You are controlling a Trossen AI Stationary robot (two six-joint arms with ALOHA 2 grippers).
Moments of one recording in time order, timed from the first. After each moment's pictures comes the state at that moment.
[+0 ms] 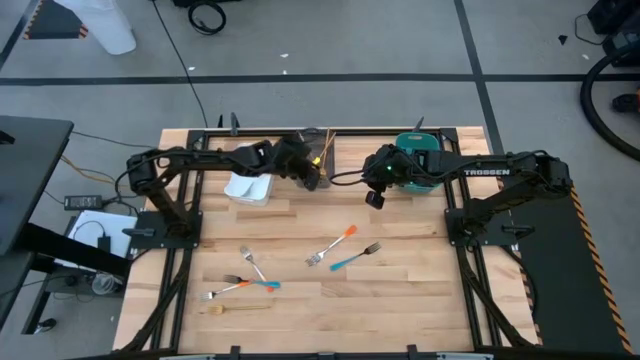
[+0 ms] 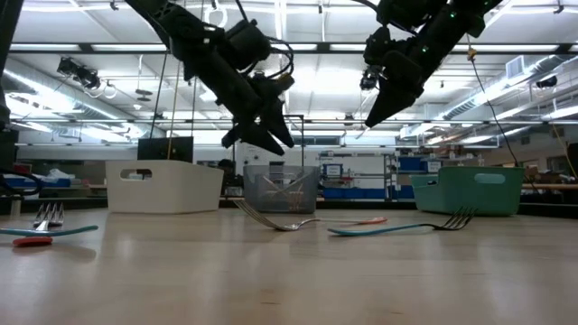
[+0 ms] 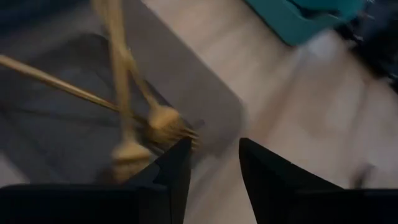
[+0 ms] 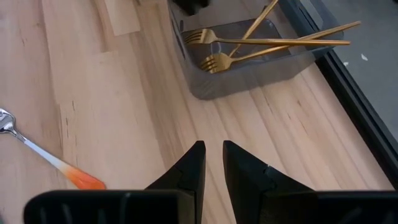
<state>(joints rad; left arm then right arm) 0.36 1.69 1.06 -0.09 0.02 -0.49 -0.23 1.28 0.90 -0.44 0.15 0.03</state>
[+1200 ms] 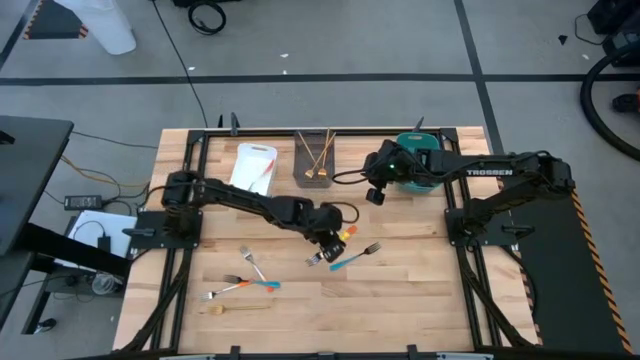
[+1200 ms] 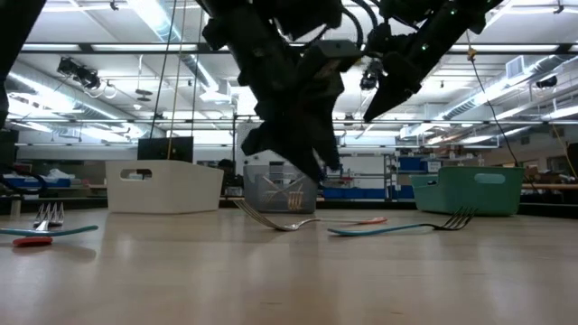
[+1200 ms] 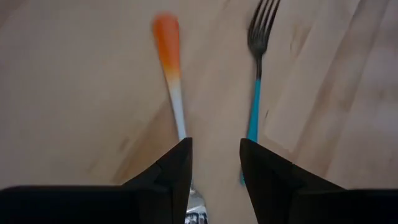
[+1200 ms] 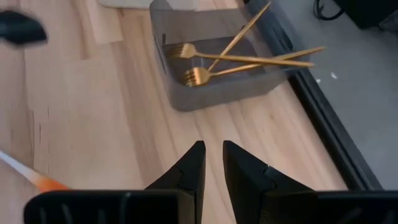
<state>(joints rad) -0.10 1.98 1.39 -0.39 0.02 -0.70 -0.23 1.25 0.90 -0.41 0.23 -0.05</state>
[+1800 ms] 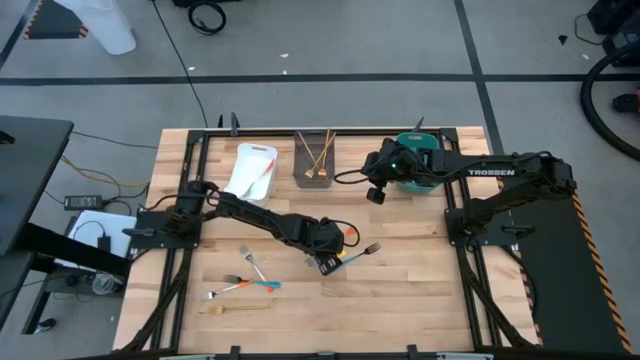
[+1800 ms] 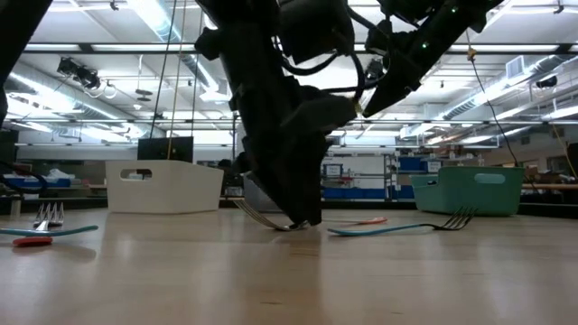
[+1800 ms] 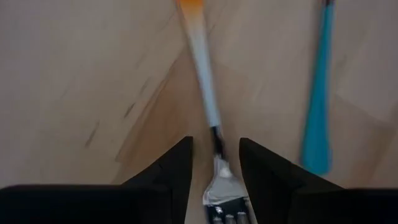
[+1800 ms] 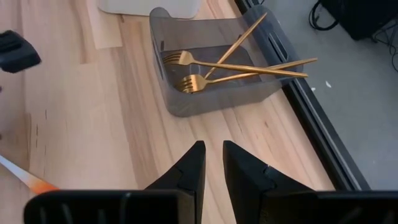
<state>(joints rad) -0.18 2.10 1.43 -0.49 -0.13 -0.66 -0.23 1.24 0.90 -0.40 0.23 -0.08</state>
